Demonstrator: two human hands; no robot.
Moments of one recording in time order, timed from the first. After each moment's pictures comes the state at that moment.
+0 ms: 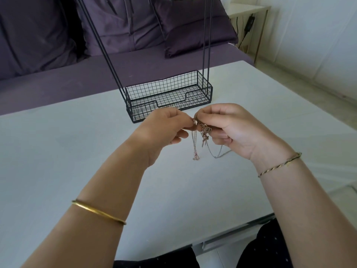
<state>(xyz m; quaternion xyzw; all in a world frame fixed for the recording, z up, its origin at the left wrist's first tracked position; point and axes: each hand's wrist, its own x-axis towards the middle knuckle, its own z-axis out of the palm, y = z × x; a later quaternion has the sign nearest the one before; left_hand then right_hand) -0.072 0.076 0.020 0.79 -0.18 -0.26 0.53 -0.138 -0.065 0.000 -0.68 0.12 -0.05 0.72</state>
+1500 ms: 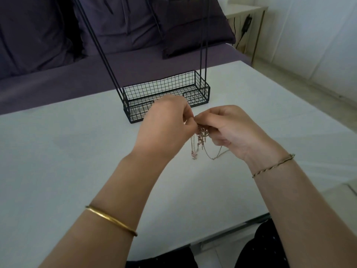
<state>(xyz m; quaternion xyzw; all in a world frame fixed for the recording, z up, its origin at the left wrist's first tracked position) -0.086 0.065 0.022 0.89 -0.34 0.10 0.30 -0.137 -0.064 -0.002 -0.69 0.17 -0.07 0.69</state>
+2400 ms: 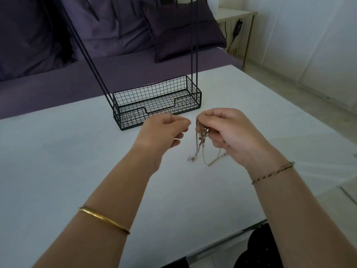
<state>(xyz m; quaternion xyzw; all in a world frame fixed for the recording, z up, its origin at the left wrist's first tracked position) -0.070 0.051 0.008 0.77 -0.11 -0.22 0.59 -0.139 -0.077 -0.001 -0.68 0.20 -0.11 0.70</state>
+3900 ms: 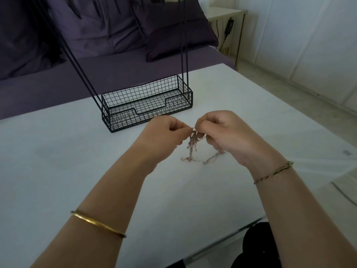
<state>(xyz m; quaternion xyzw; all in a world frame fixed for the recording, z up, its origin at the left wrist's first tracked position) -0.073 0.038 0.007 0.84 -0.23 -0.21 0.45 -0.146 -0.090 -0.006 -0.78 0.18 -0.10 0.59</state>
